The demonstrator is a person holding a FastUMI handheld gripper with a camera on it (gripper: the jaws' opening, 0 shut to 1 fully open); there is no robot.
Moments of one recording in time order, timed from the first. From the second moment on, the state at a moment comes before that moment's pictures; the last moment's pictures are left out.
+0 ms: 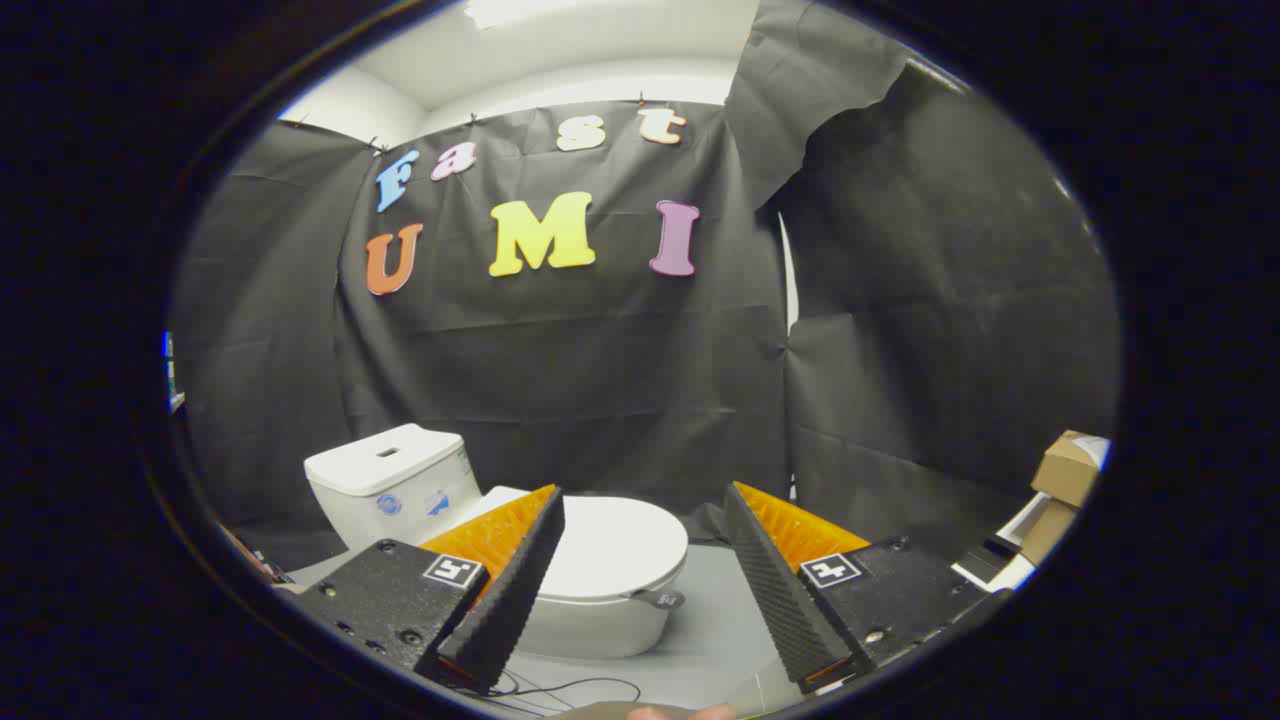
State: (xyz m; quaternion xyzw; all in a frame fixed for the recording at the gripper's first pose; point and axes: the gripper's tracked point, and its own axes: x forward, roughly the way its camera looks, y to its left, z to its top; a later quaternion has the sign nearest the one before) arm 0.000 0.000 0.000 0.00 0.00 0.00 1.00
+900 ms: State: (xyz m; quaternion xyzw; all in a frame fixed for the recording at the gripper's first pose) arm 0.001 0.016 -0.003 -0.03 -0.02 0.01 1.00
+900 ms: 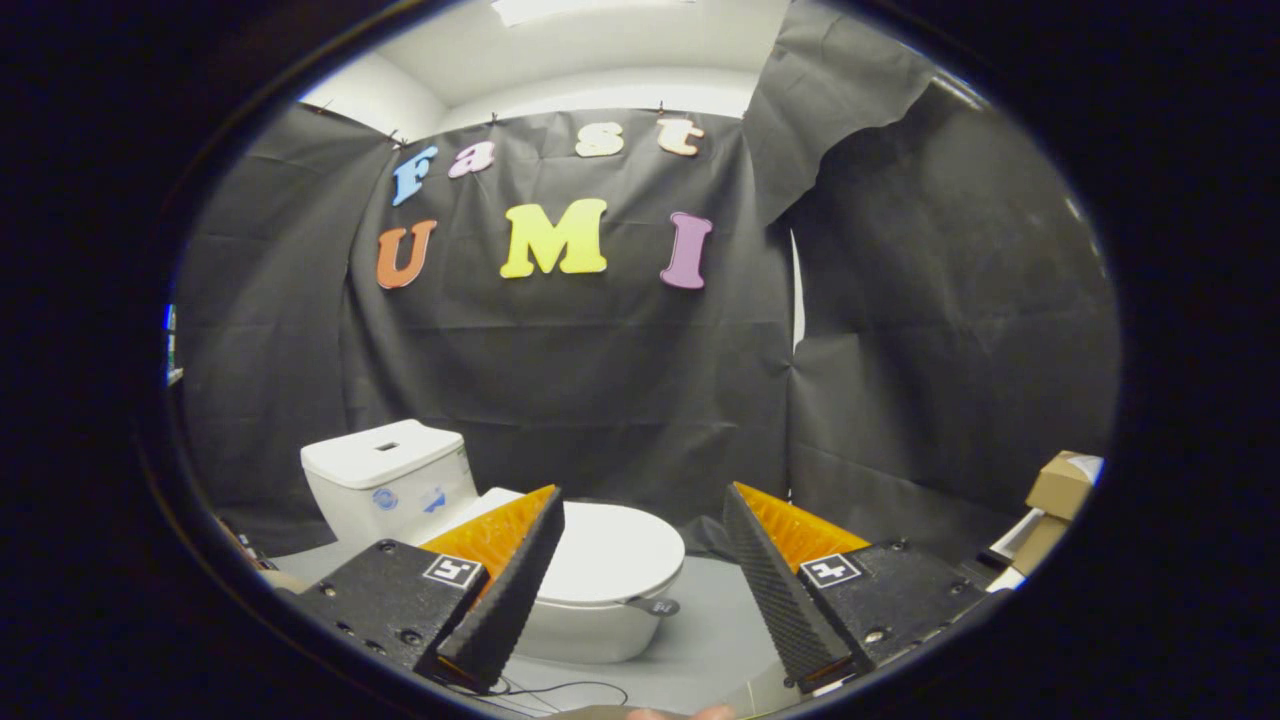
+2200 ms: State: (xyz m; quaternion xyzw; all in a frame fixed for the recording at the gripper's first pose) arm 0.102 0.008 -0.137 0.07 0.26 -0.01 0.96
